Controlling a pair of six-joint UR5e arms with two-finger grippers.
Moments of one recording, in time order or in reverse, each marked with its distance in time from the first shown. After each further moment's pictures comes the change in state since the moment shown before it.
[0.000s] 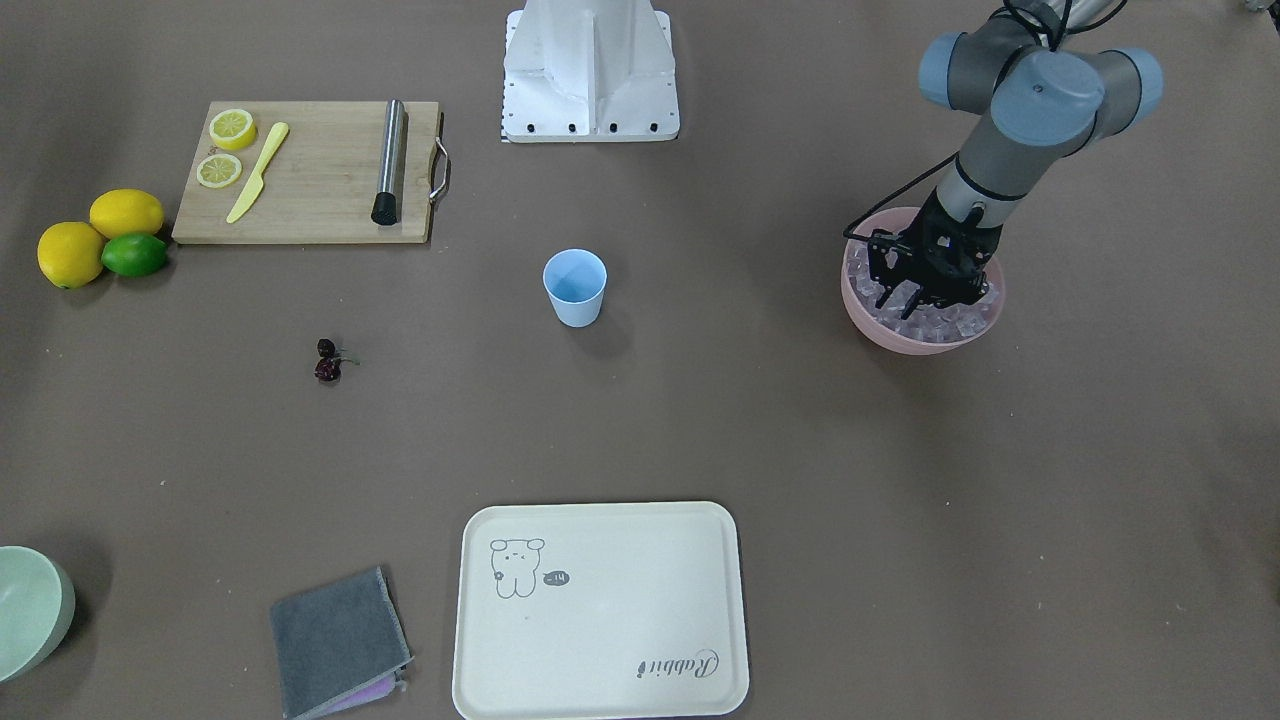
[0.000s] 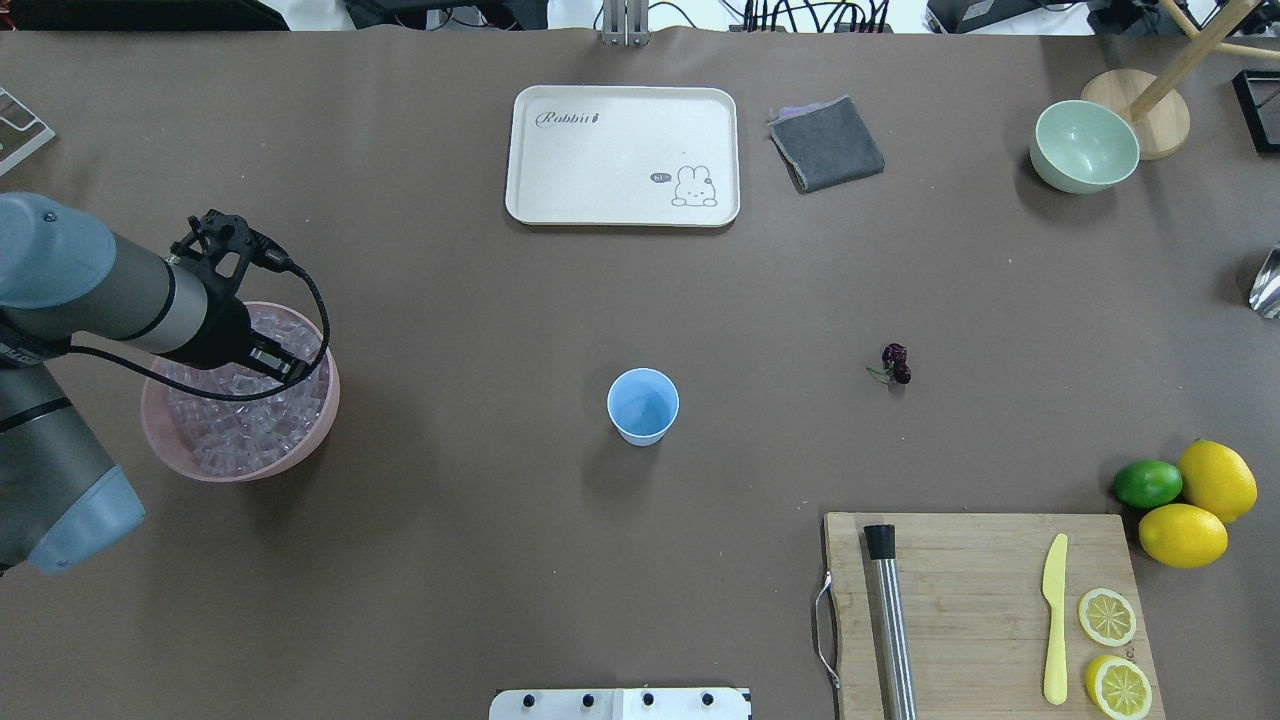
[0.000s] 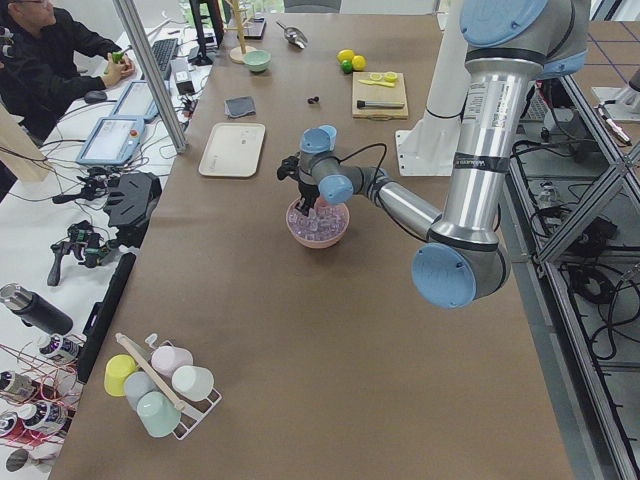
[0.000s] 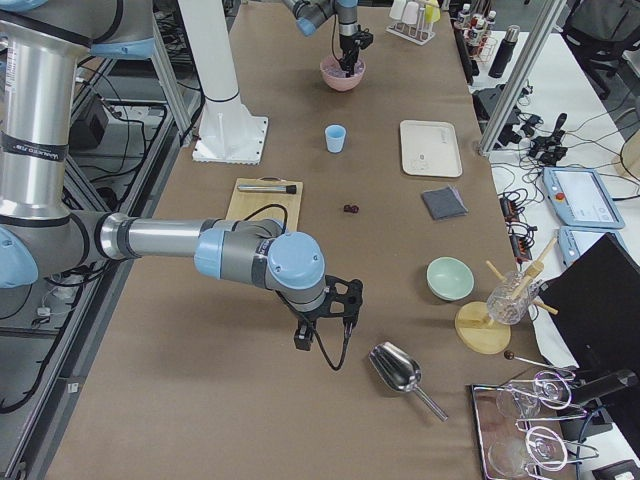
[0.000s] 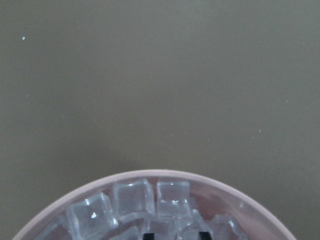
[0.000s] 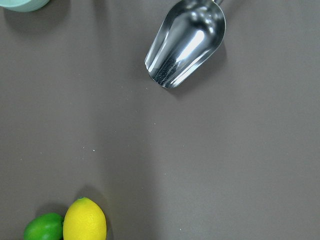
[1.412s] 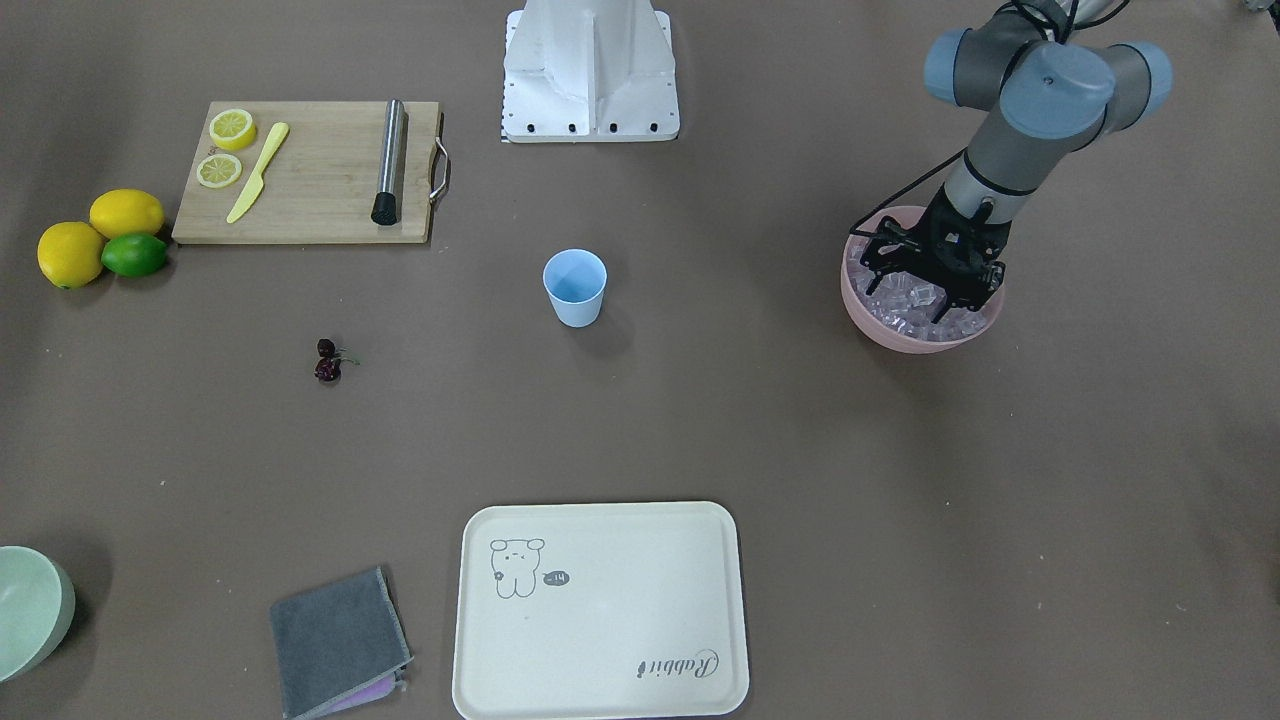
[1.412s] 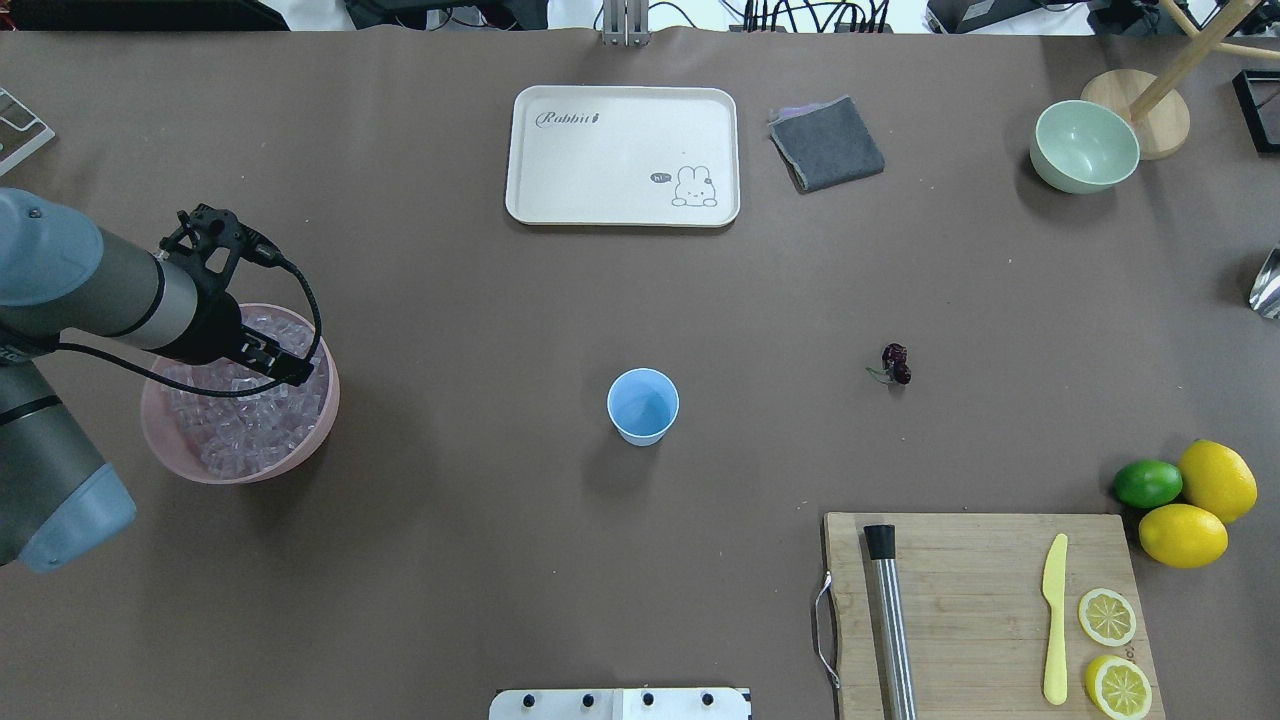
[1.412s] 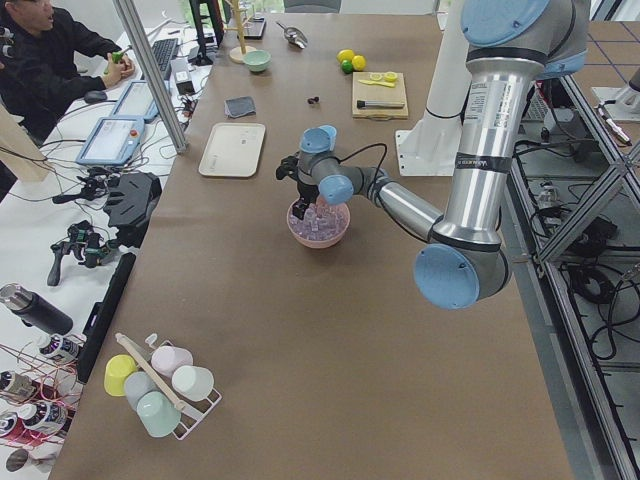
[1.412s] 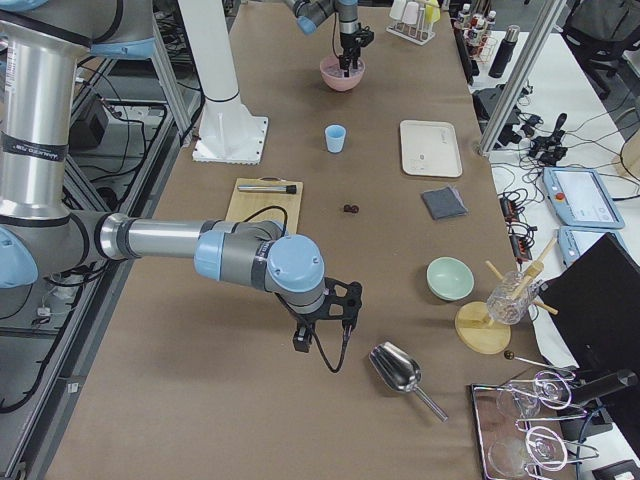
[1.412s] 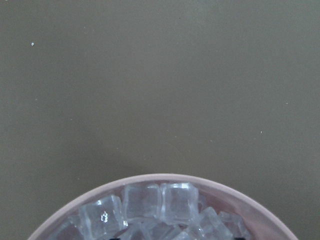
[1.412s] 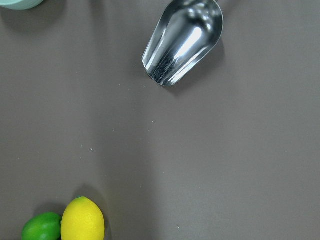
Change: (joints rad) left arm -0.010 0.008 0.000 -0.003 0.017 0.009; right arm 0.000 -0.001 -0.007 0.000 0.000 -0.001
